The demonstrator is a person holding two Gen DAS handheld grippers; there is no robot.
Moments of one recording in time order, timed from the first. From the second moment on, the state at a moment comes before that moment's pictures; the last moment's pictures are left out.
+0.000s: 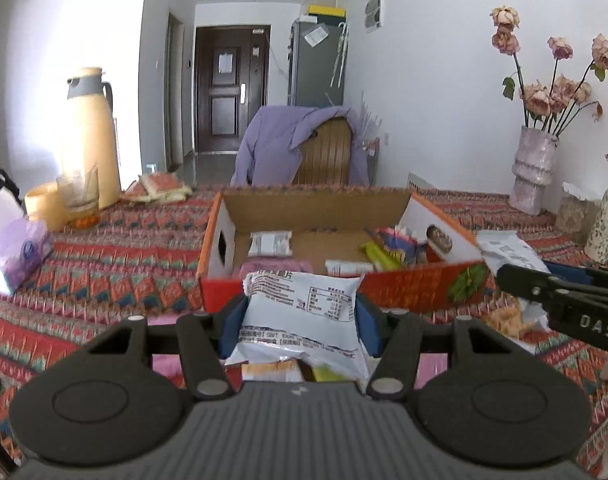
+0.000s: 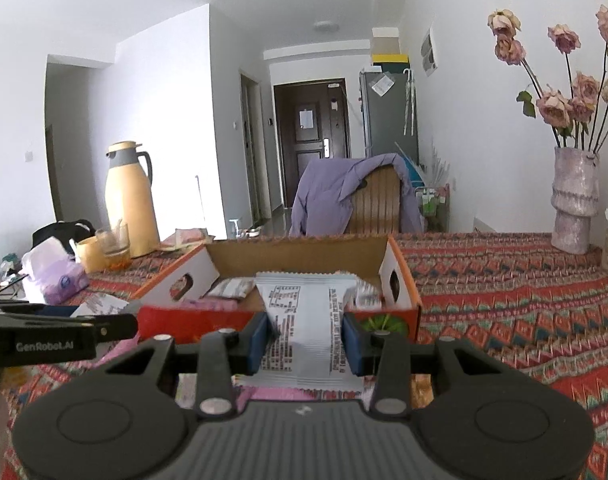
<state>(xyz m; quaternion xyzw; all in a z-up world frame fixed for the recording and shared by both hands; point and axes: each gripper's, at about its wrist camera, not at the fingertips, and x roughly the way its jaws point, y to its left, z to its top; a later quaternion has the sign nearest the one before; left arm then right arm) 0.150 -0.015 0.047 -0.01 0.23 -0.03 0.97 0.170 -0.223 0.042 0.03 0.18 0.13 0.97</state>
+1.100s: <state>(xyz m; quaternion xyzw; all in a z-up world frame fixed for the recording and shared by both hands) 0.279 -0.011 0.045 -0.04 0.22 0.03 0.97 0.329 -0.184 0.025 0.03 0.27 0.13 0.96</state>
